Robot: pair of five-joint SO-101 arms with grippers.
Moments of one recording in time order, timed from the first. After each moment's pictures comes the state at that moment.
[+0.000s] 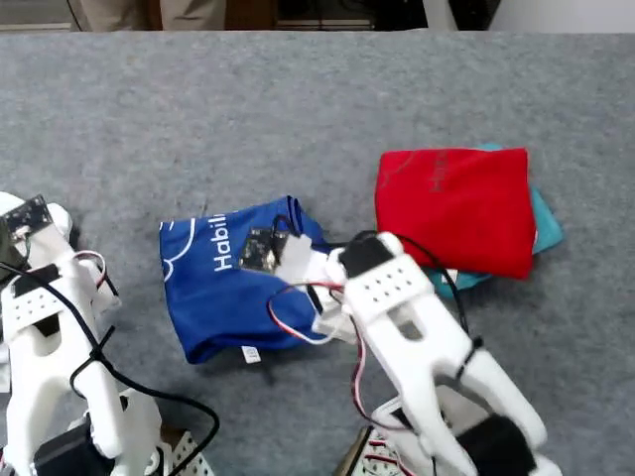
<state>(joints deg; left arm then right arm) -31.7 -29.7 60.3 51.2 -3.8 -31.3 -28.3 50.1 72.5 37.6</state>
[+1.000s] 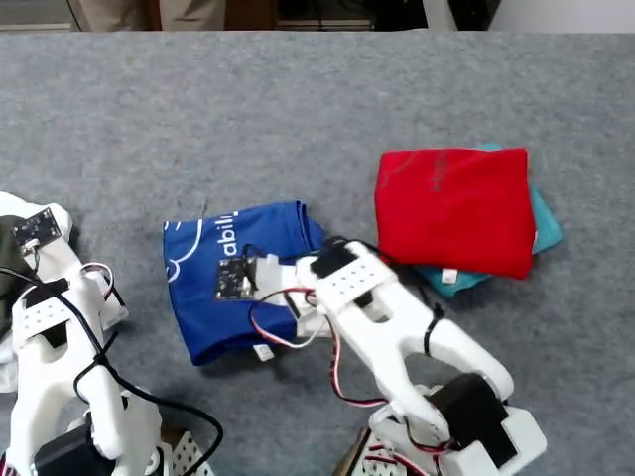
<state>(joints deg) -31.7 -30.0 65.6 45.3 -3.8 -35.0 -11.6 51.4 54.0 47.6</state>
